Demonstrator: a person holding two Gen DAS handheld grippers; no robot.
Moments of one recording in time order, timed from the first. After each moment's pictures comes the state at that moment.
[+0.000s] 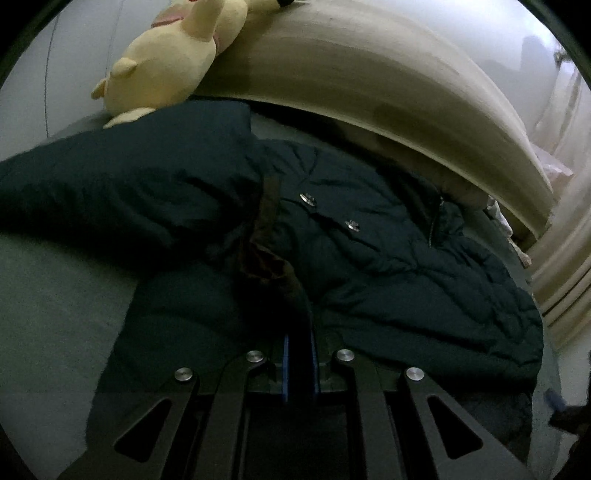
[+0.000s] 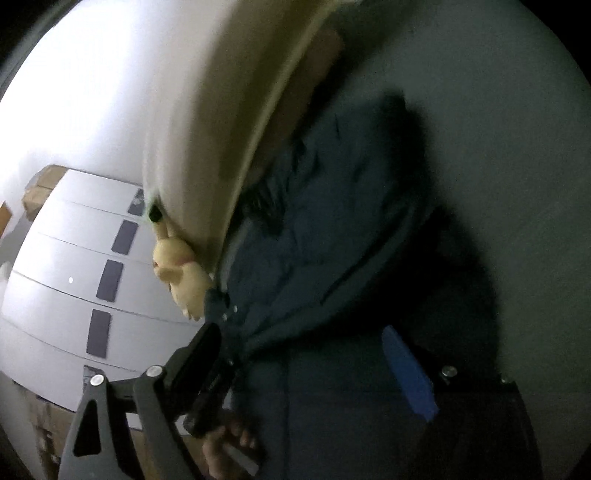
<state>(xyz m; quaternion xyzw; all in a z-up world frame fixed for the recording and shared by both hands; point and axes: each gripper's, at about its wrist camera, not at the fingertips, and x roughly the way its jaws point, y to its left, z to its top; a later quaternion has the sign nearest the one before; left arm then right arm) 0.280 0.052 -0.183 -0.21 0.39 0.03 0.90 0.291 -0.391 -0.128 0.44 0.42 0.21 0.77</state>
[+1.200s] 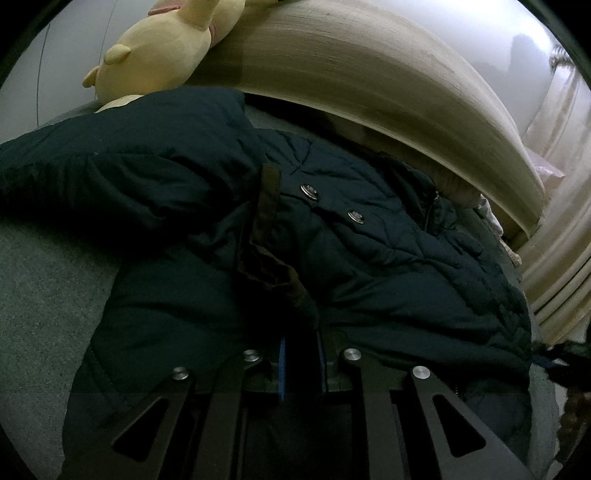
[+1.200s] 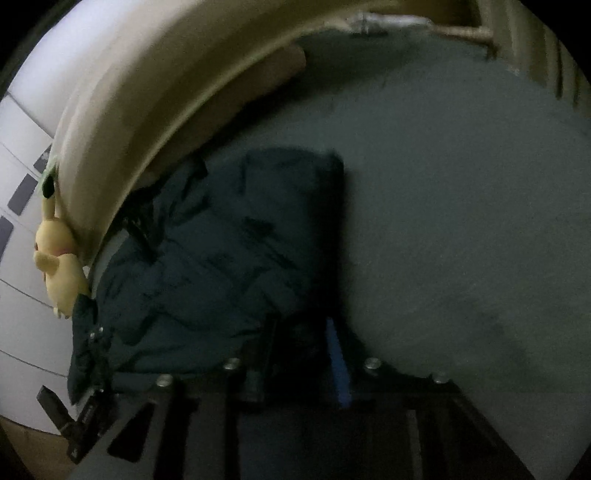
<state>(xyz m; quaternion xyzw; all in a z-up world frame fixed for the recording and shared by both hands) 0.279 0.046 -0.187 -0.22 0.38 0.01 0.90 0.353 -0.380 -0.138 0.22 0.48 0.04 0.85</state>
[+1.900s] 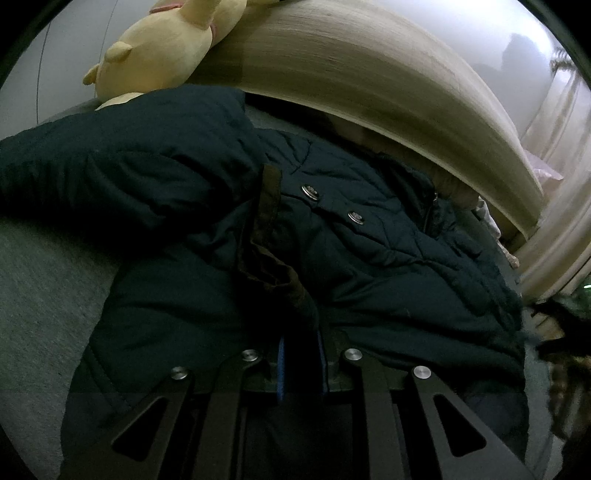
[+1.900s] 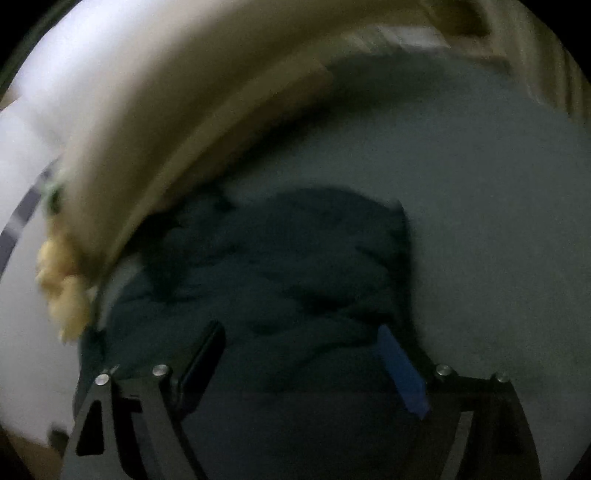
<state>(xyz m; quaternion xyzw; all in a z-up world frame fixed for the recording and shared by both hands) 0.278 0.048 -0.188 -0.23 0.38 0.00 0.90 0.421 -0.351 -0.173 0.27 0.50 0.04 0.82</state>
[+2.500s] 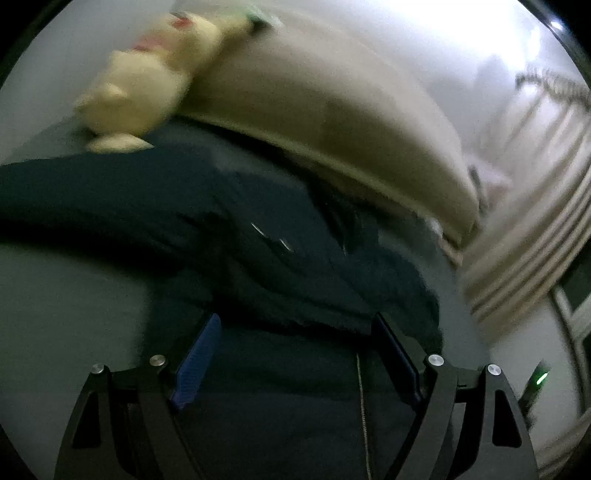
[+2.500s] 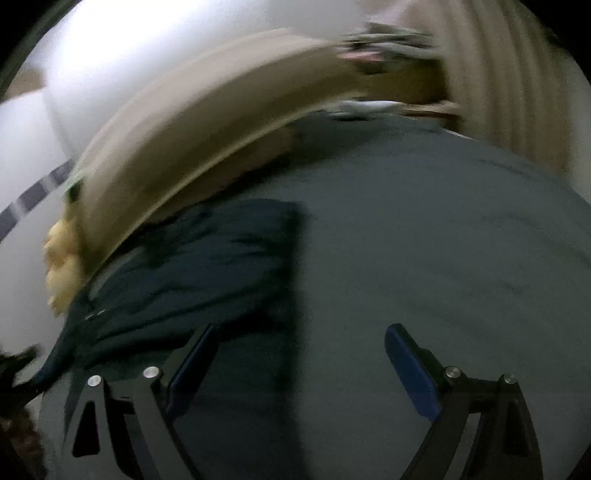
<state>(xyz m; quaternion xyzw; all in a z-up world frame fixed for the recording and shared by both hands) 0.209 0.096 -0.091 -0.27 0.36 -0.08 0.89 0.214 -0.407 -0.141 0.20 0.35 -0.03 0.92</state>
